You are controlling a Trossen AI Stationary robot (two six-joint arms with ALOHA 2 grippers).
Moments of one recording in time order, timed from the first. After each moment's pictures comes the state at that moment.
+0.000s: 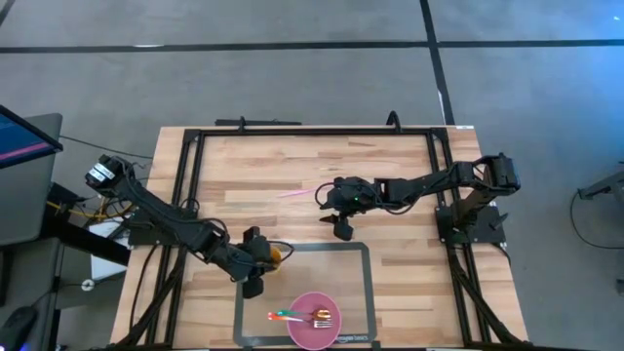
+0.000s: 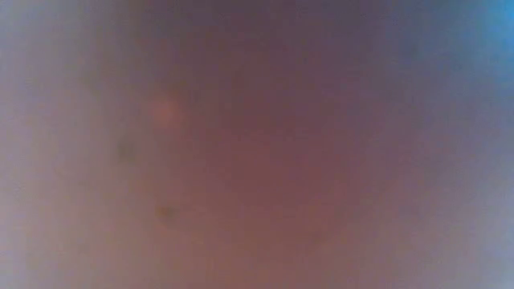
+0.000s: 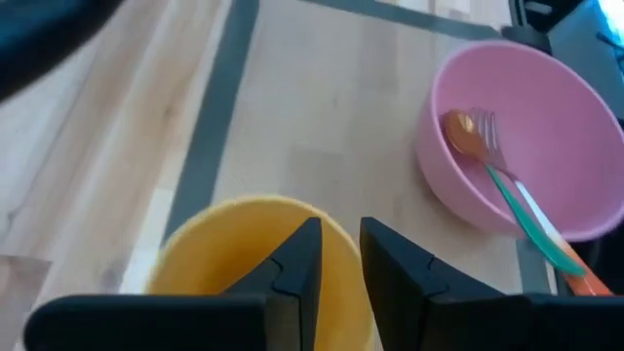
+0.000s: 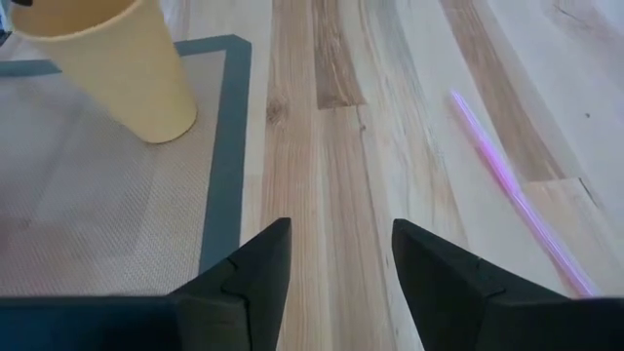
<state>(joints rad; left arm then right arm) -0.59 1.22 0.84 -0.29 -0.35 -0.58 -0.04 1.63 0.83 0.17 -0.08 0.08</state>
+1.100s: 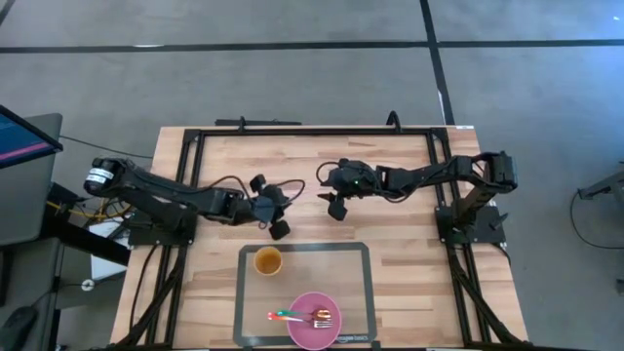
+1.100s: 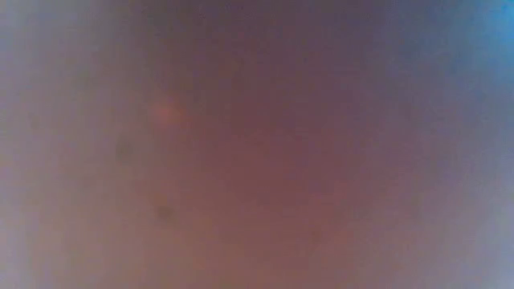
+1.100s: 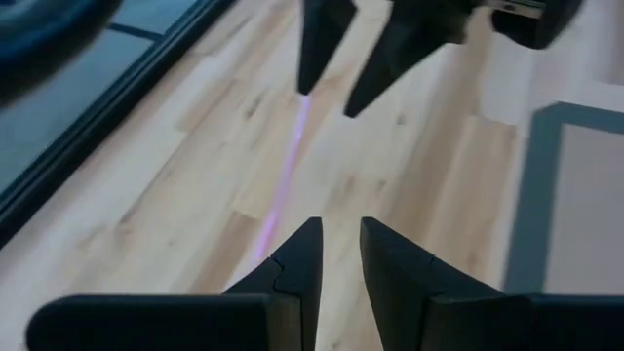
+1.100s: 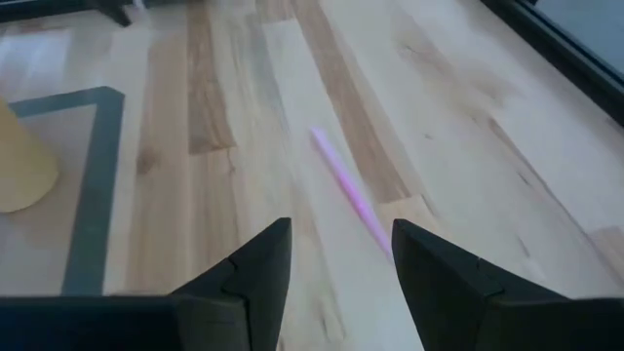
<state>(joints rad) -0.19 1.22 0.84 -0.22 -0.56 -0.26 -0.16 1.64 0.83 0.24 0.03 0.07</state>
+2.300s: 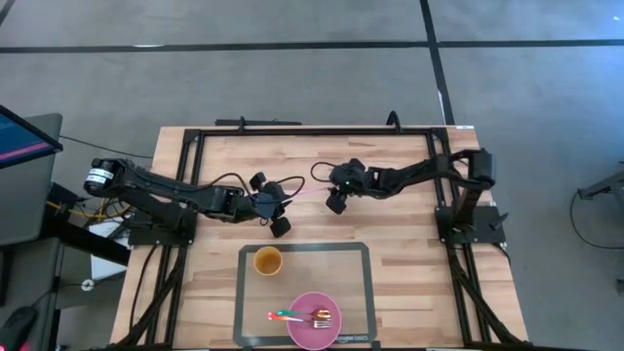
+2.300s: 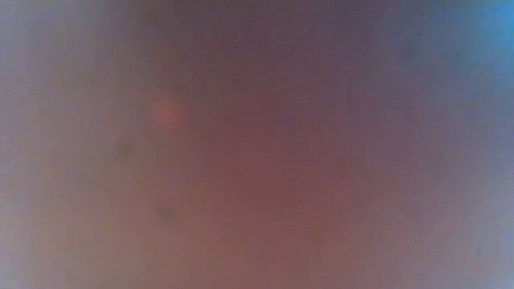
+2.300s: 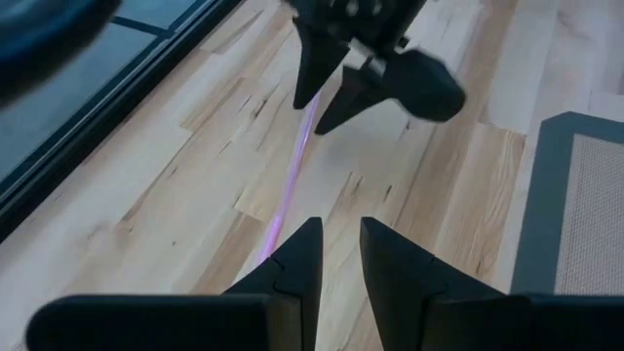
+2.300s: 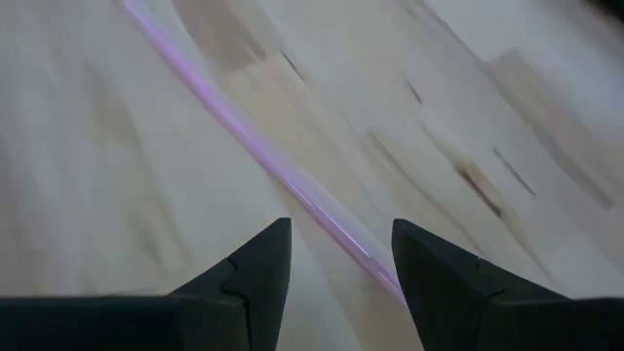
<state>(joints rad) -0.16 1.22 0.84 -0.21 -0.55 -0.27 -0.23 1.80 0.83 0.15 0.22 0.18</state>
